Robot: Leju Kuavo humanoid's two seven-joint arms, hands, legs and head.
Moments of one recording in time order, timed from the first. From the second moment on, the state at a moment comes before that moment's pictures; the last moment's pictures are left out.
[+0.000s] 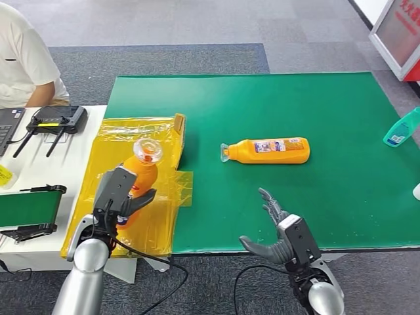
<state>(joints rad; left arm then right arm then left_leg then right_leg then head) -0.13 -0.26 0.04 -1.53 -0.81 -0.06 -0.02 0.14 0.13 -0.02 -1.67 0.36 0.27 -0.44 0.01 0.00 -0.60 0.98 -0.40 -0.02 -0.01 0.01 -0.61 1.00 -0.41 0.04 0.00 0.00</state>
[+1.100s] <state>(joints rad) -0.30 -0.11 -0.13 -1.14 -1.51 0.20 -0.13 0.04 0.13 0.15 -1.59 0.36 0.22 -0.44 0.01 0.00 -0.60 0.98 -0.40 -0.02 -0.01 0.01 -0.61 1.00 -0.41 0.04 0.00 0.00</state>
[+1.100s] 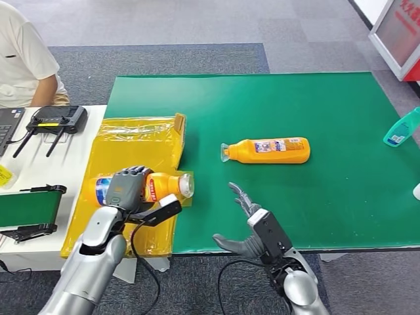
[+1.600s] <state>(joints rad) -0.38 -0.08 -0.17 -0.95 -1.55 0.20 -0.06 0.03 0.12 0.17 -1.59 0.38 0.21 -0.44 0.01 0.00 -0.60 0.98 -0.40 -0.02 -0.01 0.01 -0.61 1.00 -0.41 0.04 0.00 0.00</state>
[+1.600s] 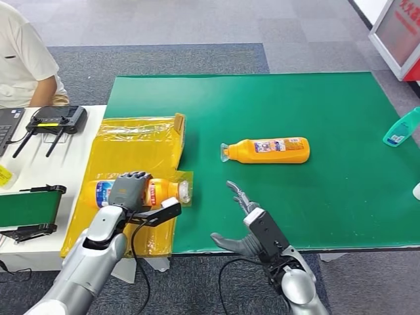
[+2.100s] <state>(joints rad) -0.44 -0.13 -0.17 -0.88 -1.54 0.22 -0.05 0.01 0.12 0.17 -1.59 0.38 0.21 -0.44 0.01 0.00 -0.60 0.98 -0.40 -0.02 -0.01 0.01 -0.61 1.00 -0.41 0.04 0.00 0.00</state>
